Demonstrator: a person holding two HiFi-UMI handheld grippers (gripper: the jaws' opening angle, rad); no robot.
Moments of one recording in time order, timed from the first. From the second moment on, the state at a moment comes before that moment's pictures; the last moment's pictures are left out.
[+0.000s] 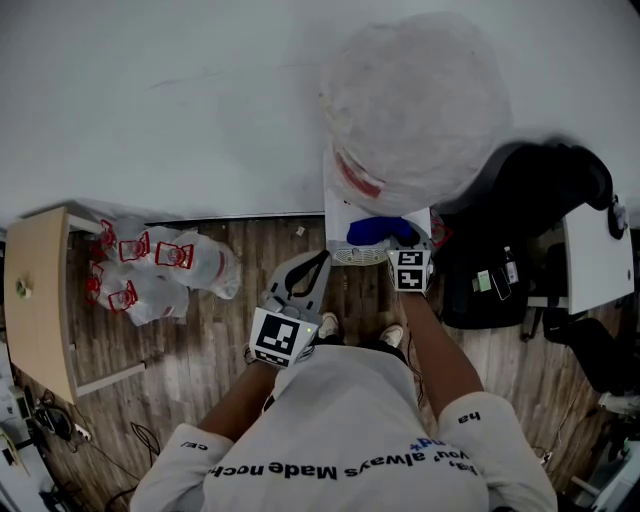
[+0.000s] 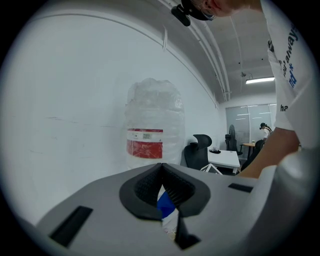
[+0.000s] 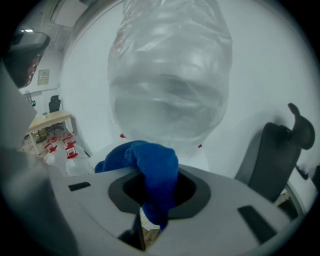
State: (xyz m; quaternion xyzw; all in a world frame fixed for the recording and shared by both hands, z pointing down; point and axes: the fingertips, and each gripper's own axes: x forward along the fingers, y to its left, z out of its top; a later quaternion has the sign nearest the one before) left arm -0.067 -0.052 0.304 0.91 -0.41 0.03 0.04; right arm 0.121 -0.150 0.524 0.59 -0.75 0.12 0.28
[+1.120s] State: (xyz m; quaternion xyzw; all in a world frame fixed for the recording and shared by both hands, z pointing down) left arm -0.059 -0.055 0.306 0.91 -0.42 0.04 0.05; right arm 0.140 -0.165 0.555 0.56 -0.75 0.09 0.33
